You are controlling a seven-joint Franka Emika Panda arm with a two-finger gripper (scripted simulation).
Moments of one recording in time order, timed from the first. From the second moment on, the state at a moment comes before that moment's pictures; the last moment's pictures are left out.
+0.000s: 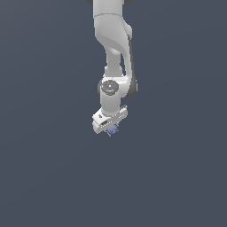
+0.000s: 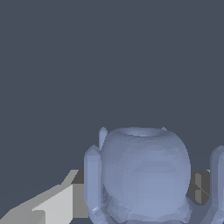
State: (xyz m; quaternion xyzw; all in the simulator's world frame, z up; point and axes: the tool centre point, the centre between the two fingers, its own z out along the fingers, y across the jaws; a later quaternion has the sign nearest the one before) arm -0.049 -0.013 0.043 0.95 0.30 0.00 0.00
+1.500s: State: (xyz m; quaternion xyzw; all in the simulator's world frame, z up) arm -0.113 0.060 0.219 0.95 0.30 0.00 0.00
